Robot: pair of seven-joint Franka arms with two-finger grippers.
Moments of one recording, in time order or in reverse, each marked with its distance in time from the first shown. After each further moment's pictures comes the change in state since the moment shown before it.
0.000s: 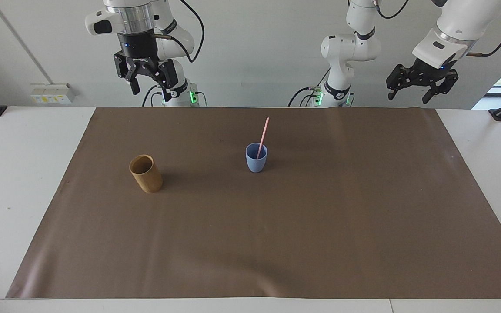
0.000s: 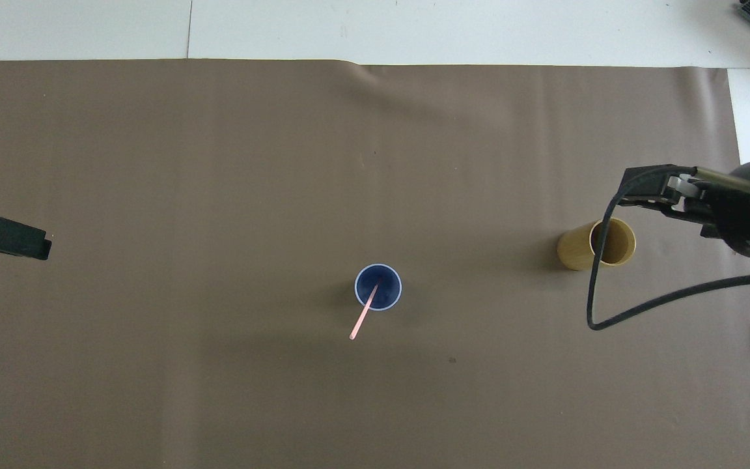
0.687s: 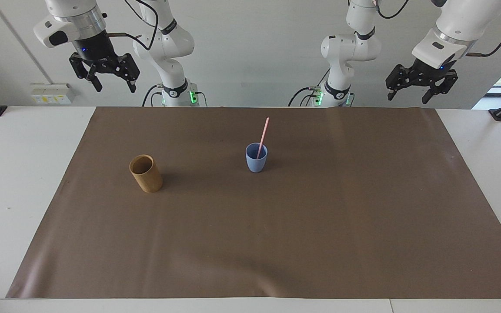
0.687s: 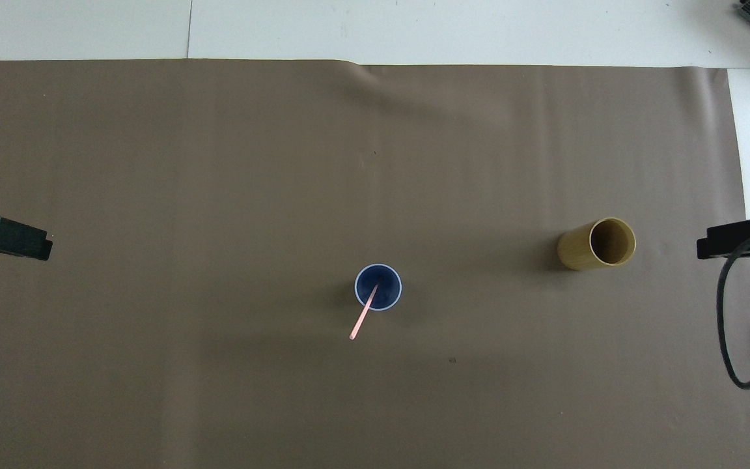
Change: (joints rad) left arm 0.000 0.000 -0.001 -0.001 0.000 0.000 0.000; right arm -0.008 0.015 -0.165 -0.008 0.055 -0.184 -0.471
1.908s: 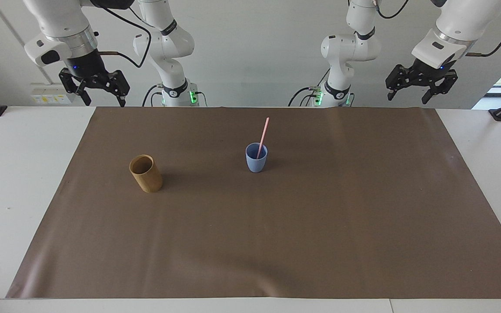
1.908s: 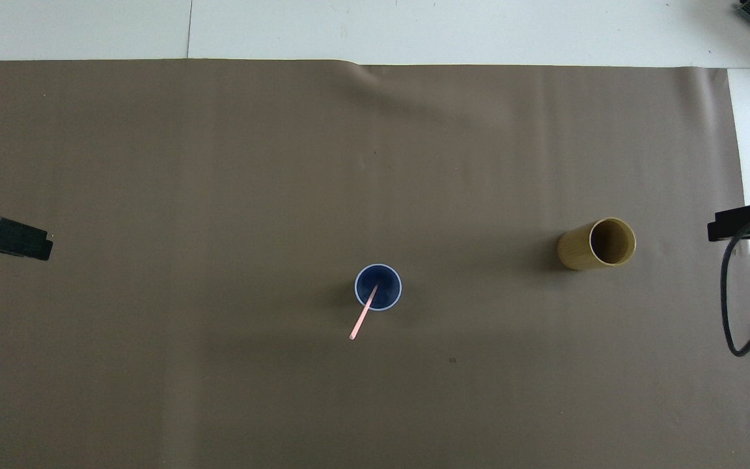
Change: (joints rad) left arm 0.000 0.000 -0.001 0.000 0.000 0.000 -0.001; right arm -0.044 0.018 0.004 -0.031 -0.046 0.096 -0.078
